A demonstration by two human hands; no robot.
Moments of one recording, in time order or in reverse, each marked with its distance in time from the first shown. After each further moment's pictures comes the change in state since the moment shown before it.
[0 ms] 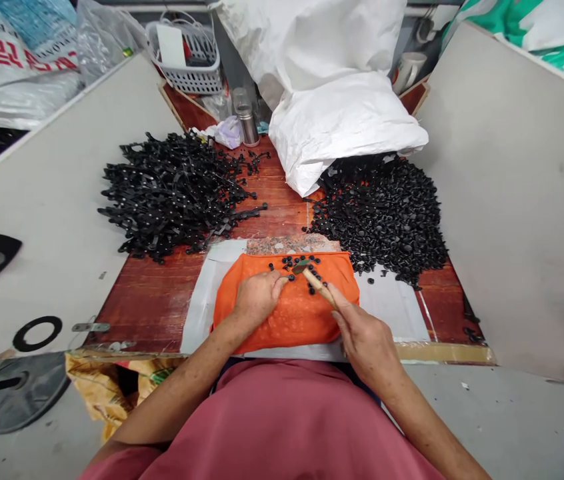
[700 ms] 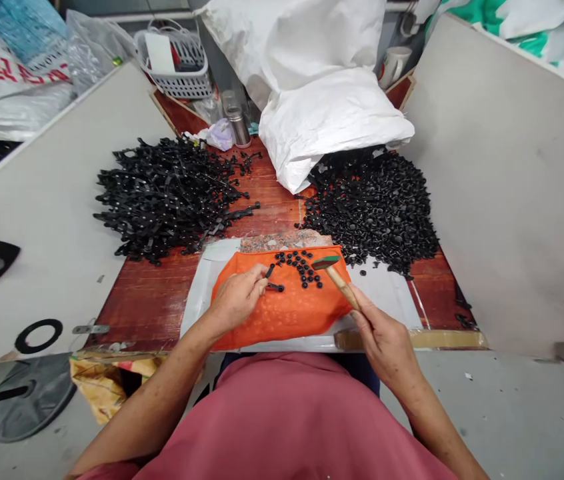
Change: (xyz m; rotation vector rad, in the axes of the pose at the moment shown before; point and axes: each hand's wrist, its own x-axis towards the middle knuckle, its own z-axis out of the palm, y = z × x) left_hand -0.025 -0.017 -0.028 -0.363 -0.026 0.131; right_hand -0.032 0.029 -0.013 0.273 0.134 0.109
